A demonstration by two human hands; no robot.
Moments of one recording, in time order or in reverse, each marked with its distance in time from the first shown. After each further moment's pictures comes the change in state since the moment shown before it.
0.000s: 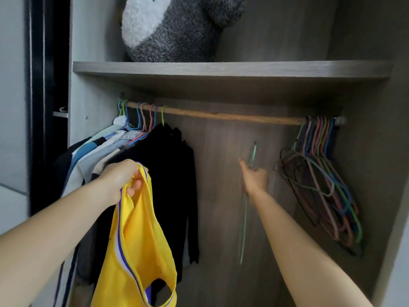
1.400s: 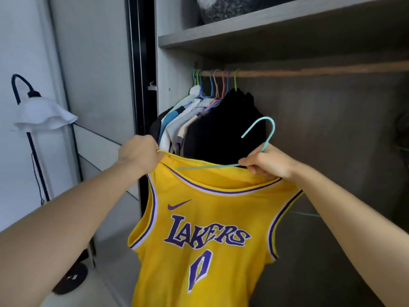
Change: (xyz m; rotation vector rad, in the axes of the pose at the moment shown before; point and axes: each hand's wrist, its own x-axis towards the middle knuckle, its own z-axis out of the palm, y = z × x) left_hand -0.060 -0.026 -0.122 1.362 0.502 0.422; right_hand -0.101 -0.020 0.050 -0.251 -1.090 -0.463
